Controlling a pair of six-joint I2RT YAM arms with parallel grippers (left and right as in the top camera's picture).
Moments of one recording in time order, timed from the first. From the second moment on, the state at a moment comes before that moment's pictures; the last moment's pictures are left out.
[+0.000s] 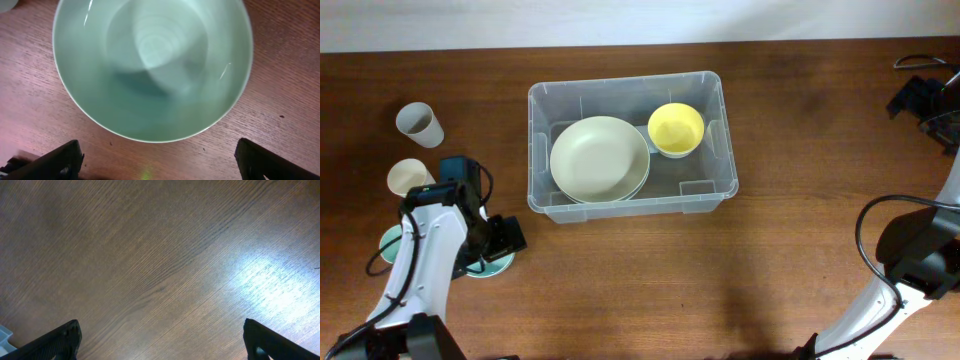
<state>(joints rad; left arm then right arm) 0.16 1.50 1.00 -1.10 -0.09 -0.28 -0.47 2.13 2.35 -1.56 0.05 0.31</state>
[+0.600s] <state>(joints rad) 0.18 1.50 0.96 -1.06 -0.15 -0.53 -0.47 2.13 2.35 -1.56 0.05 0.31</state>
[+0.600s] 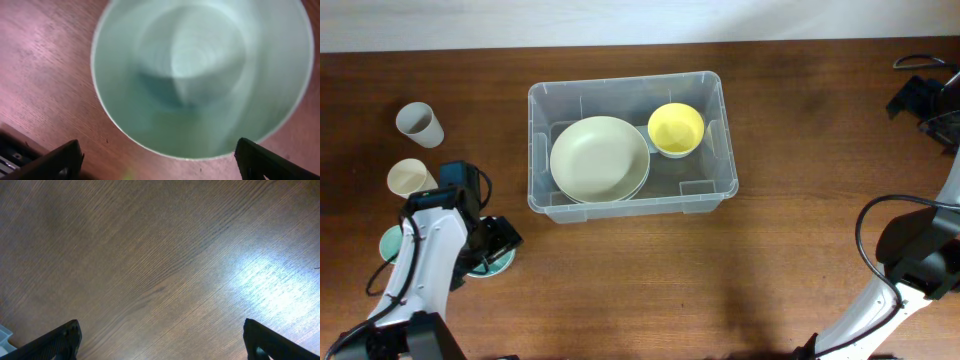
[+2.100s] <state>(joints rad) 0.42 1.50 0.82 -0.86 -0.10 -0.72 -0.47 2.13 2.35 -1.56 0.05 0.31</state>
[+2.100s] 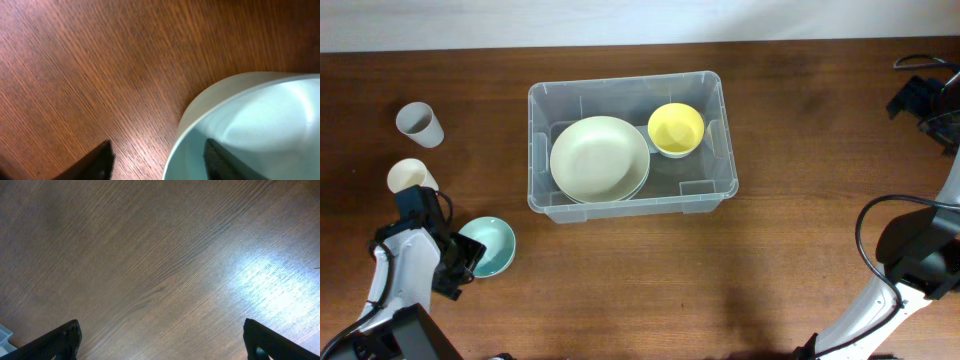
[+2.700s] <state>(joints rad) 0.42 1.48 0.81 -0.85 -0.06 -0.73 -0.47 2.13 2.35 -1.56 0.05 0.31</state>
